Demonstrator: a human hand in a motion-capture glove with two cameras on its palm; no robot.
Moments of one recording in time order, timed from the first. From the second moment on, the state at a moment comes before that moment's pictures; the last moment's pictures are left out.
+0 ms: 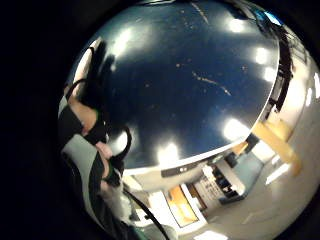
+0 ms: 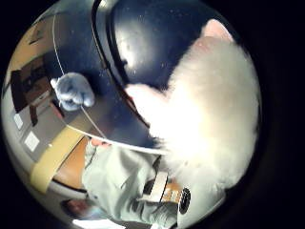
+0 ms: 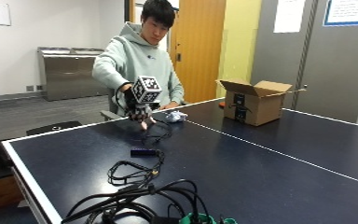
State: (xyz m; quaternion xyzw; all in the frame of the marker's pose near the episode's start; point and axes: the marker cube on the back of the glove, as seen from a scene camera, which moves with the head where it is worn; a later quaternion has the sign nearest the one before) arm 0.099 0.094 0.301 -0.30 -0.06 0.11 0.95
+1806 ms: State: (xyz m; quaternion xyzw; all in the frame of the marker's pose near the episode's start) arm -0.142 -0.044 0.019 0.06 -0.08 -0.09 0.99
